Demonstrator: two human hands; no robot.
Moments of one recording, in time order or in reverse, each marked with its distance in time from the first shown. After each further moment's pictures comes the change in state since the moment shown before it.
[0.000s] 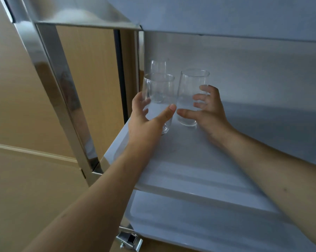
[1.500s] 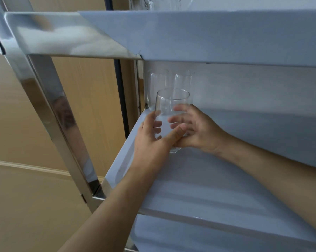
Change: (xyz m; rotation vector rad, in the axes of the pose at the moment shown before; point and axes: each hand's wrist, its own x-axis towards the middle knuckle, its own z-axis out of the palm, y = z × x) left_hand -0.004 0.009 0.002 0.146 -0.148 -0.035; right_hand -0.014 -0.031 0.002 -0.040 -0.553 -0.006
